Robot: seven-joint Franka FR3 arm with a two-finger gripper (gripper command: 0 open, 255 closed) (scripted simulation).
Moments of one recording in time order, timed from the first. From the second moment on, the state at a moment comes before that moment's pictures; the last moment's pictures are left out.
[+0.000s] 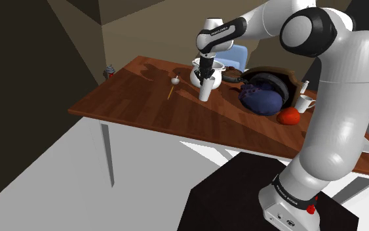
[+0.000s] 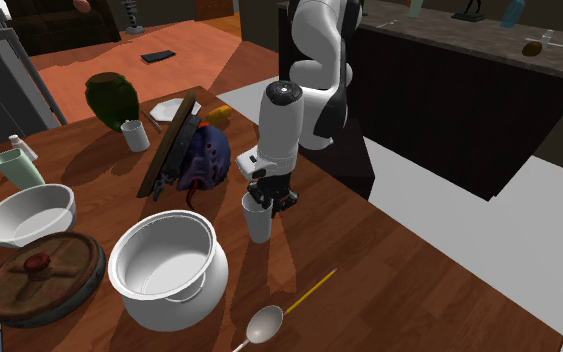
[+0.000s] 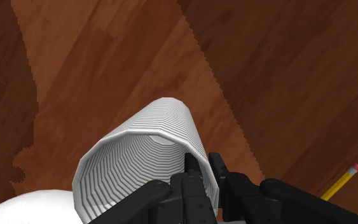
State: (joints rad) arm -0.06 0.40 -0.16 -1.68 -0.04 2.10 0.03
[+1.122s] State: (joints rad) arm -0.06 0.34 -0.17 -1.55 -0.04 1.91 0.02
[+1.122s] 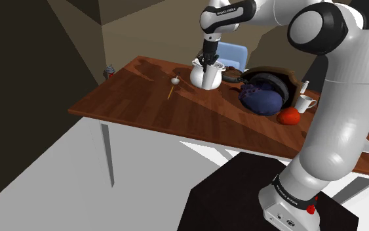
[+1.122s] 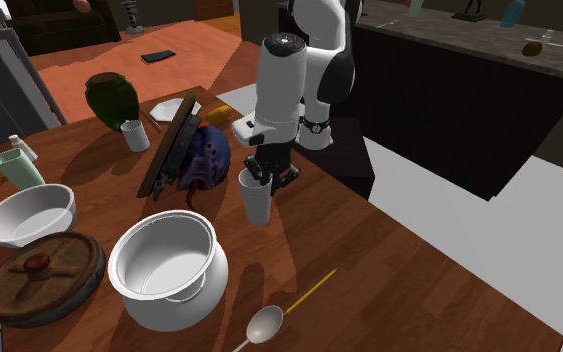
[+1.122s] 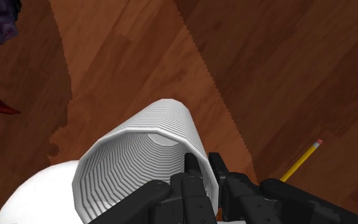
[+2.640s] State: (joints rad) arm -0.07 0.37 -0.17 -1.20 -0.03 1.59 0.00
